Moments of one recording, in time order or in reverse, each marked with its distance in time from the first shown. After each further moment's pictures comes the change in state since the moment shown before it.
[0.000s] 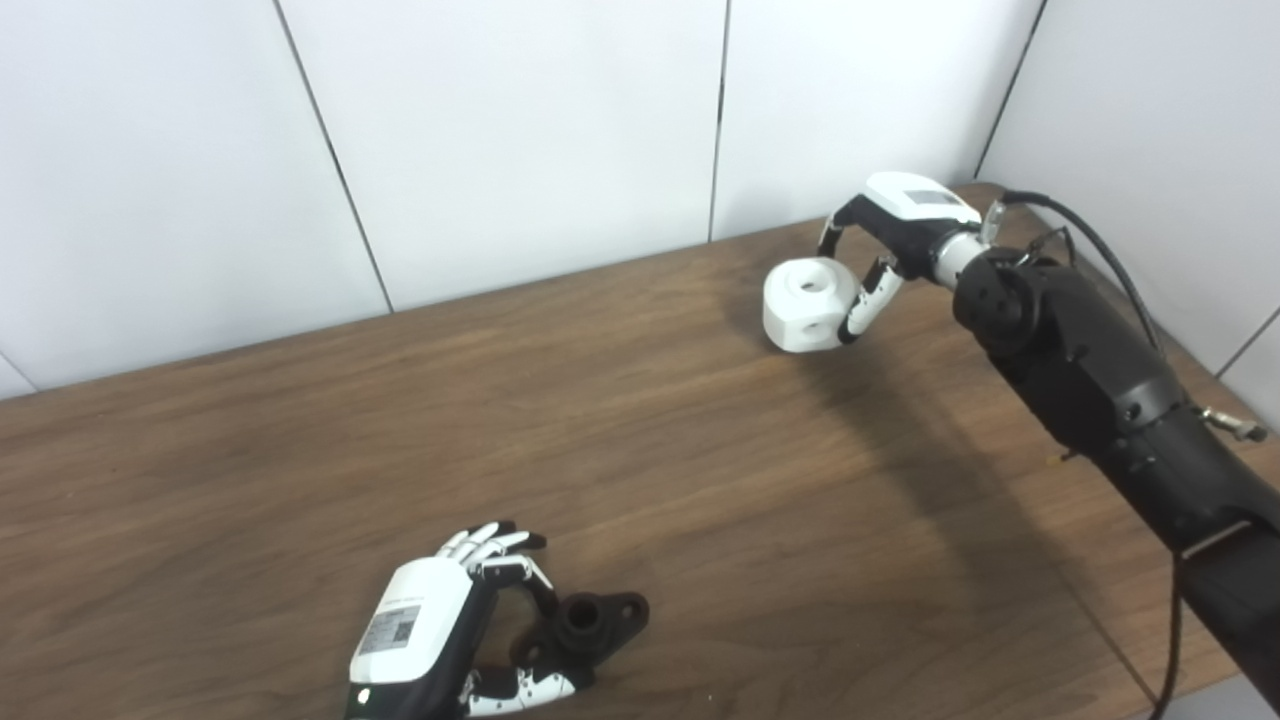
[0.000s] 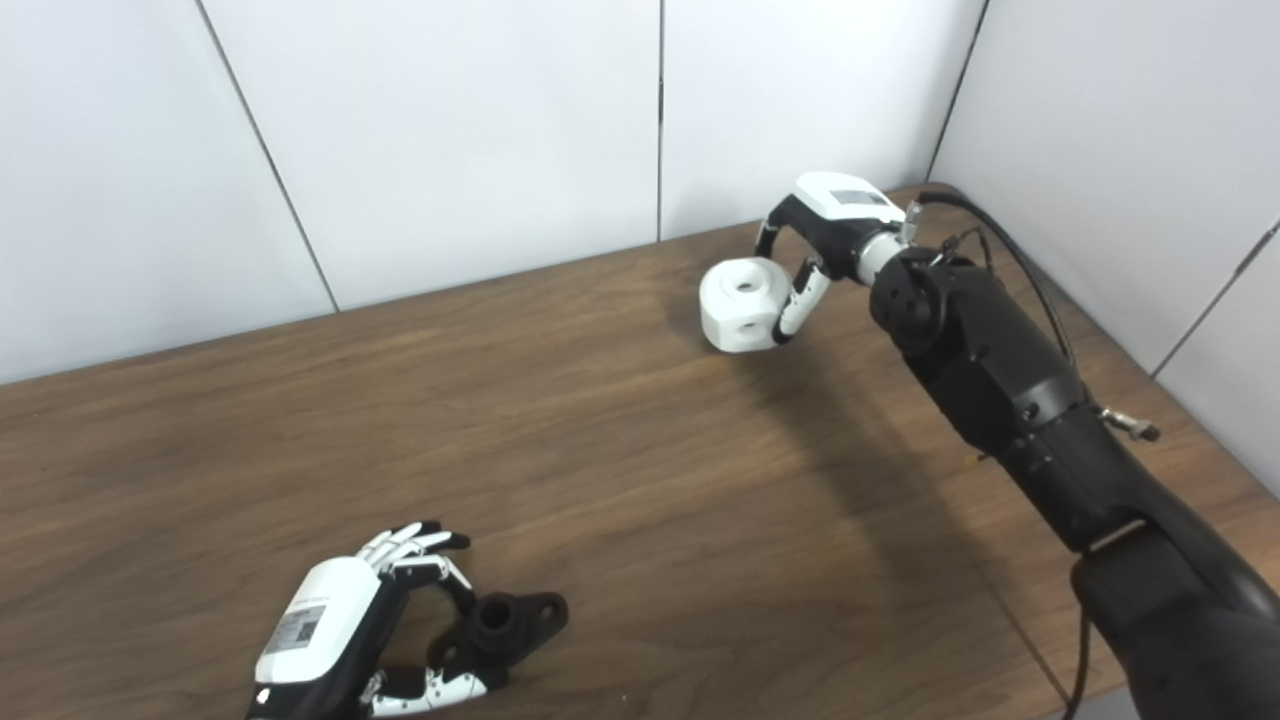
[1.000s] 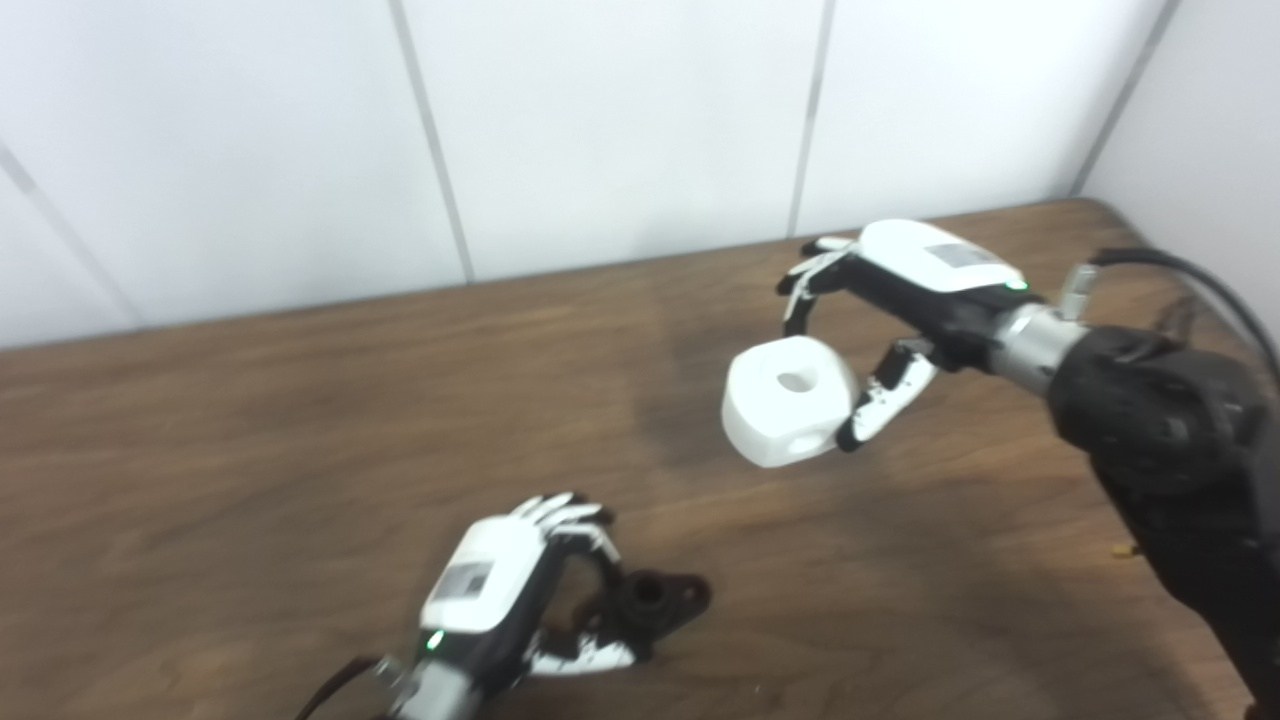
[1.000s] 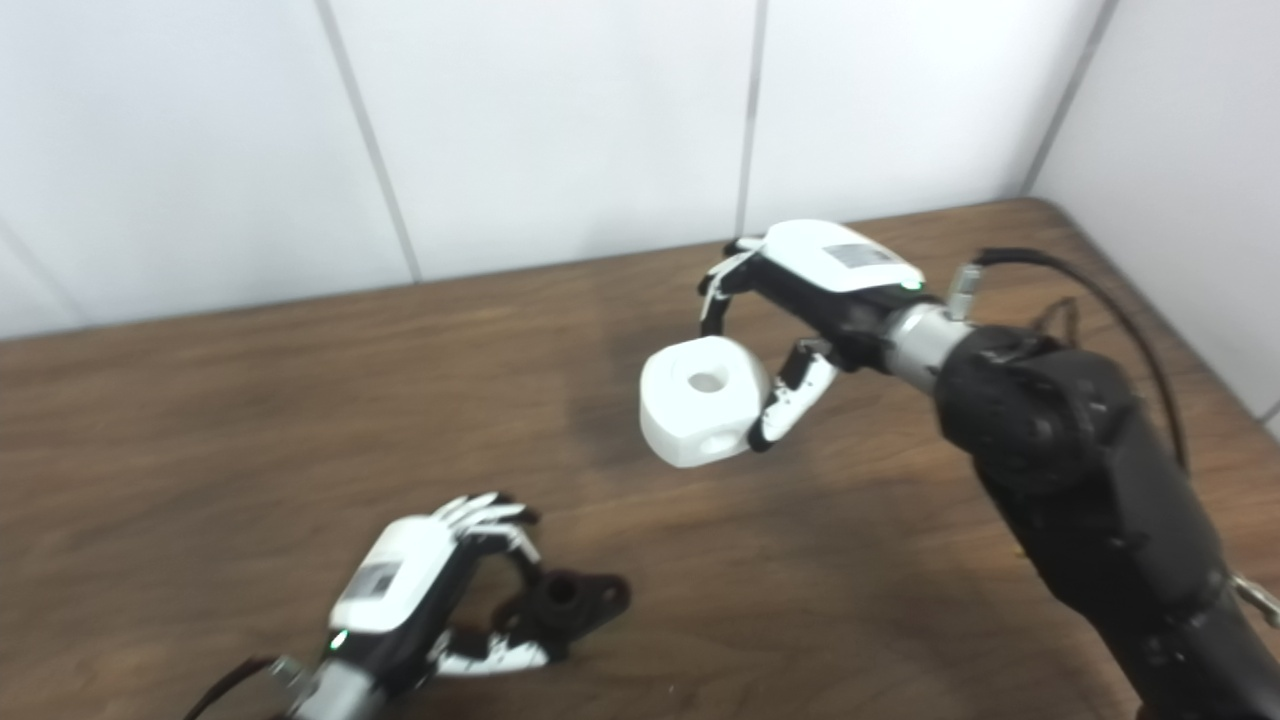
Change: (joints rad) left arm -0.012 -0.030 -0.024 0.002 0.037 0.016 -0.010; right arm 0.148 0.125 -0.111 -0.714 0.011 0.150 0.459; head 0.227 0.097
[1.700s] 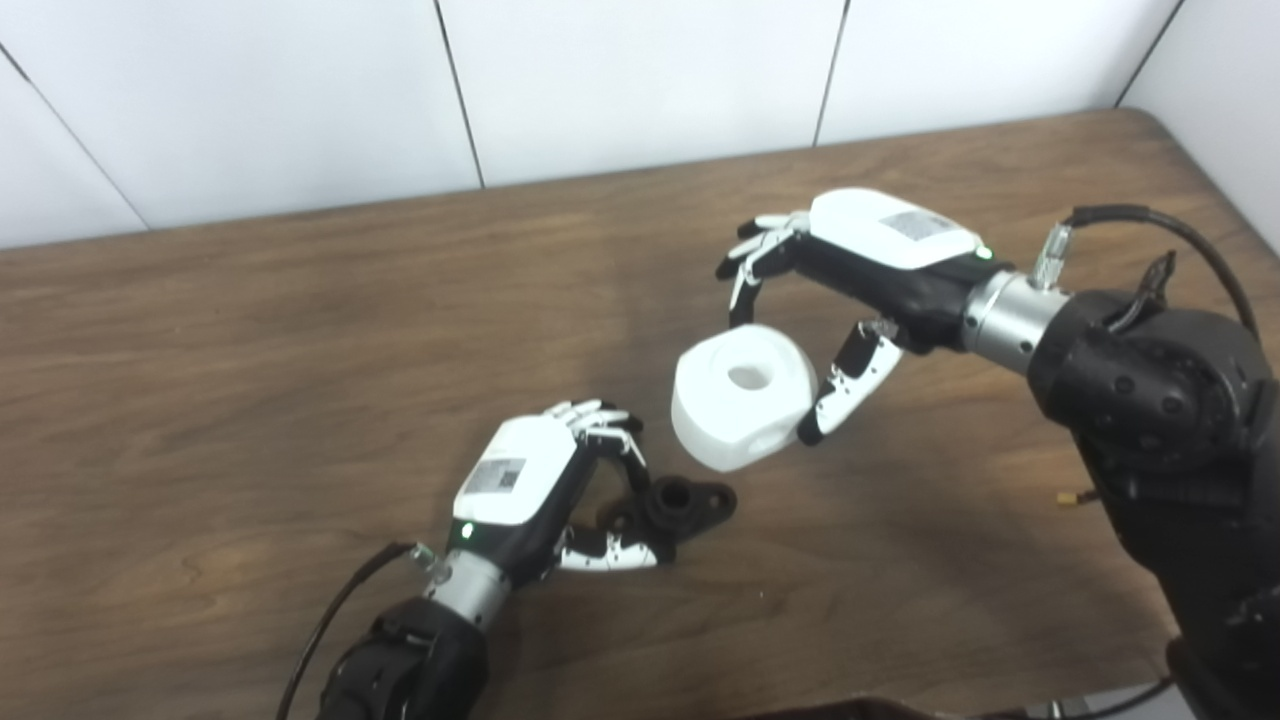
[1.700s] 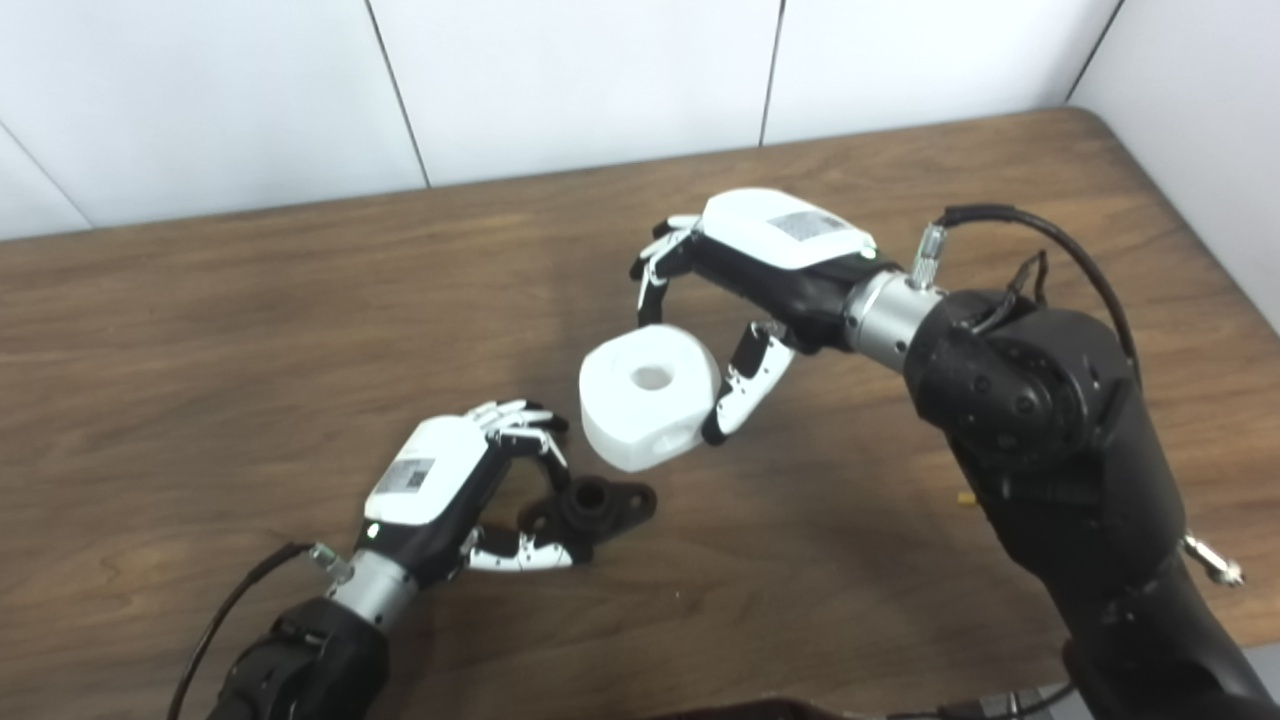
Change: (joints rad) left arm -0.026 -0.020 -0.005 -0.001 0.014 0.021 -0.041; right arm 0.003 0.103 0.062 -0.106 -0.052 0.000 0.144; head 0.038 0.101
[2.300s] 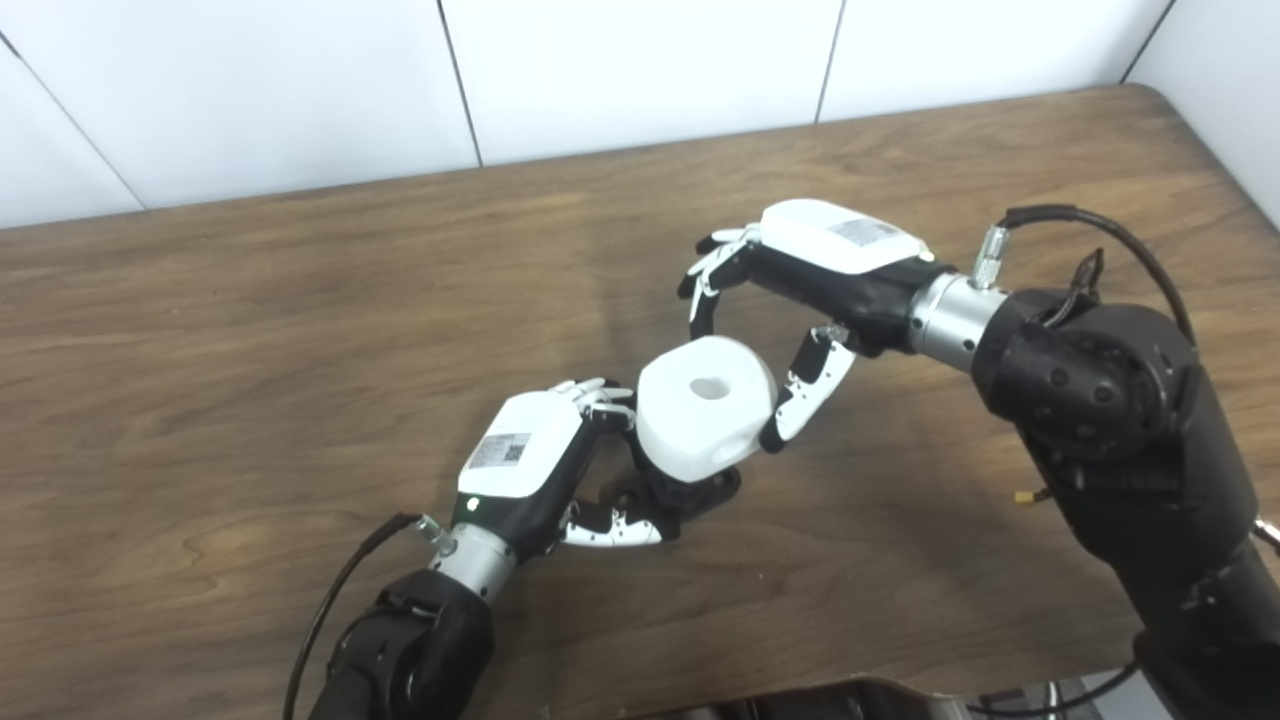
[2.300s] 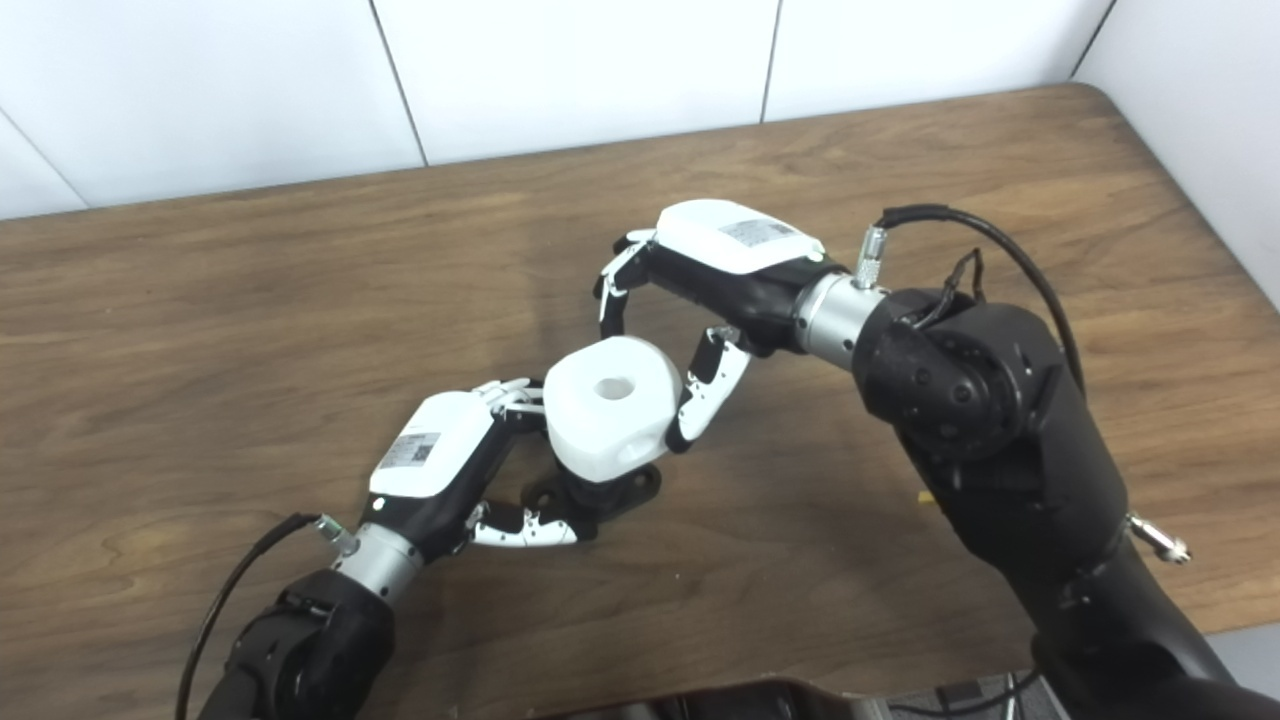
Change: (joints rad) left arm -0.014 -0.009 0.000 -0.019 0.007 0.034 -0.046; right arm 0.000 0.052 0.082 0.066 -0.007 -0.022 -0.048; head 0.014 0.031
